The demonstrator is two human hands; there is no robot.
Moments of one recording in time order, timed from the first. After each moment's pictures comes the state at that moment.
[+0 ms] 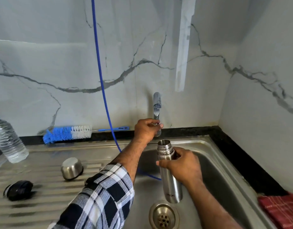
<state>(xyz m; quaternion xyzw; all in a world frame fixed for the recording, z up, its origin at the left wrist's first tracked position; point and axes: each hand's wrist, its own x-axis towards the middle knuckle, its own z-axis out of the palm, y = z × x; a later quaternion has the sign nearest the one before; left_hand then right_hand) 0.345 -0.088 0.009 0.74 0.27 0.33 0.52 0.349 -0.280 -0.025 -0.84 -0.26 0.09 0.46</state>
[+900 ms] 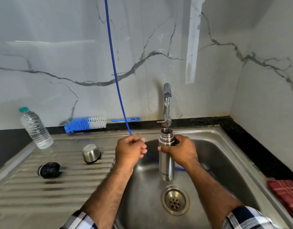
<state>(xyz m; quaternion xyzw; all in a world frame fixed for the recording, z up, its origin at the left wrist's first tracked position) 0.191 -0.132 -0.012 0.60 0.39 0.37 0.59 0.344 -0.248 -0.038 -0.81 -0.29 0.12 0.49</state>
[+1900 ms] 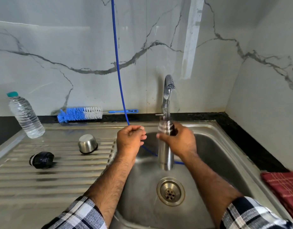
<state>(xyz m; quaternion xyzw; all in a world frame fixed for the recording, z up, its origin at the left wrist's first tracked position) 0.197 -0.131 -0.017 0.56 0.36 0.41 0.62 0.329 -0.248 -0.023 -0.81 -0.31 0.04 0.49</state>
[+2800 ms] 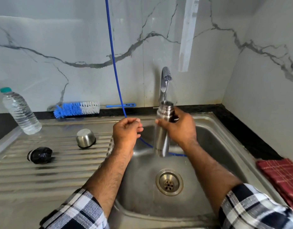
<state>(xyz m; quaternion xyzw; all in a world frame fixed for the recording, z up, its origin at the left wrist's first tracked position) 0.196 -0.128 -0.018 0.55 0.36 0.42 0.63 0.327 -0.251 -0.010 -0.79 -0.31 0.03 0.52</state>
